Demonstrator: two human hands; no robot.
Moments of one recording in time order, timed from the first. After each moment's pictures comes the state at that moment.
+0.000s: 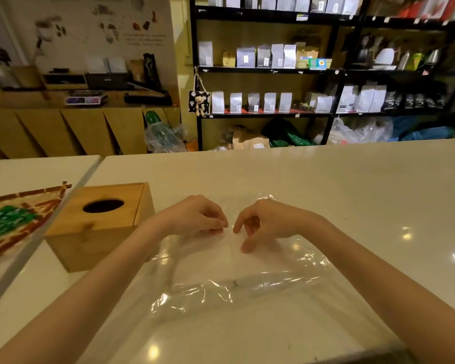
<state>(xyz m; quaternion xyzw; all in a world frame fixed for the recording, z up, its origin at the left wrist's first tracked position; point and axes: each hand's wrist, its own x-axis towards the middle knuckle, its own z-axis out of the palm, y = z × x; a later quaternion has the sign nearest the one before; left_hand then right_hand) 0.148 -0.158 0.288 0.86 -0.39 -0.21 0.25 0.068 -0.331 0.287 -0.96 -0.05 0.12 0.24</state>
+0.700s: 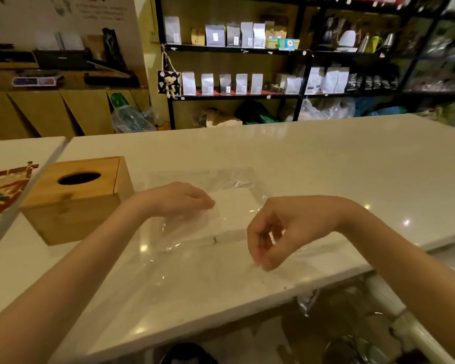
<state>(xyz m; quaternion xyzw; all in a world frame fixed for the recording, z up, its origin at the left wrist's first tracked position) 0.106 -0.150 0.294 0.87 -0.39 -0.26 0.14 -0.048 -0.313 0.327 -0.88 -0.14 0.25 0.37</state>
